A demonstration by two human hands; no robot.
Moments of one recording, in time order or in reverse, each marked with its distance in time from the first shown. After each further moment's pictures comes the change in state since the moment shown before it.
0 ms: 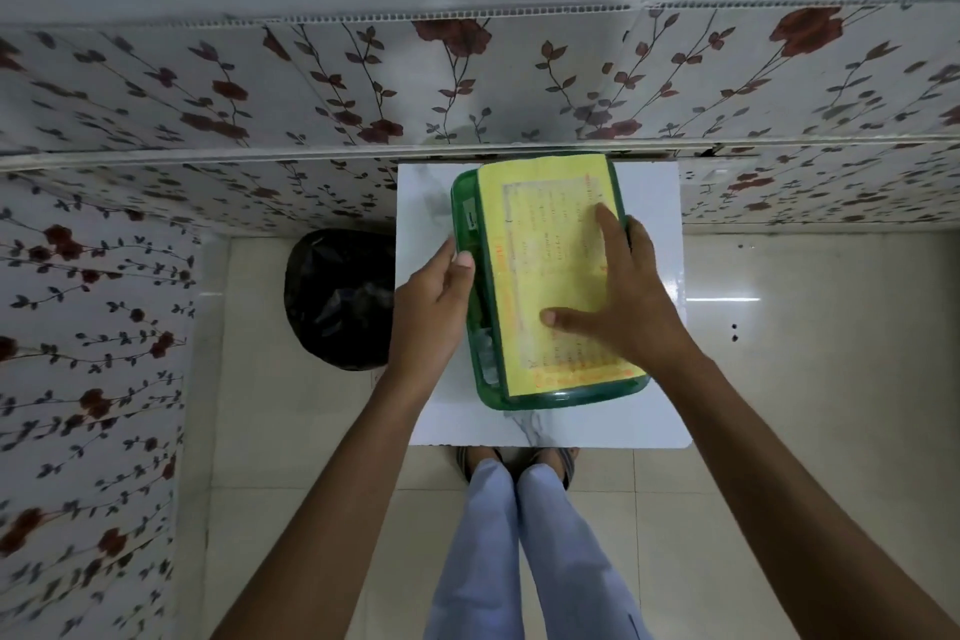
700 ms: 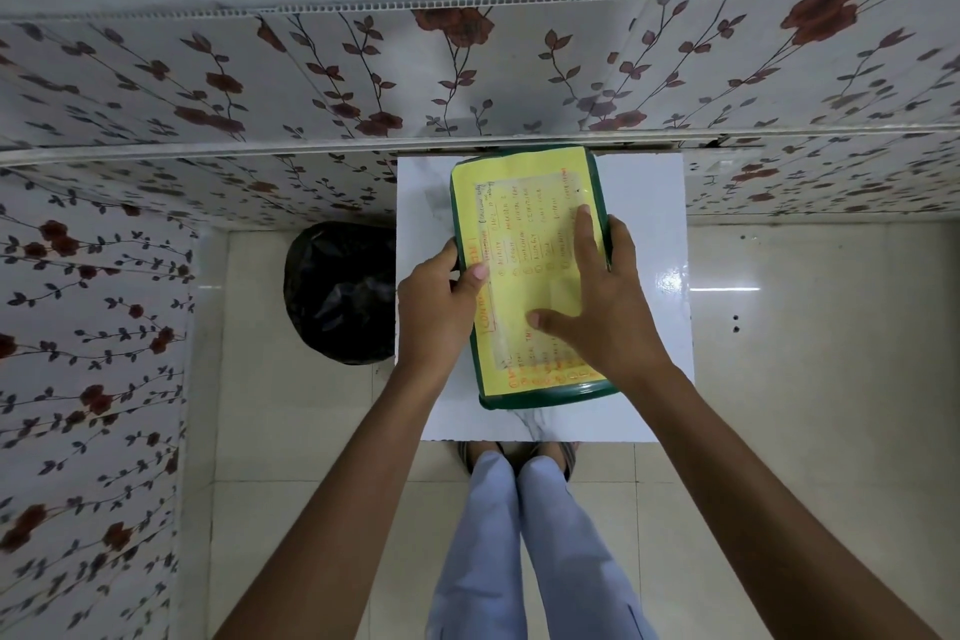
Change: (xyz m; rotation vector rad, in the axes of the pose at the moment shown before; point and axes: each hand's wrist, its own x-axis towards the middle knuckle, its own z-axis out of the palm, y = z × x) left_hand 0.012 -0.004 0.006 0.191 0.042 0.050; right_hand -0.006 -0.015 0.024 -0.096 0.066 -0.057
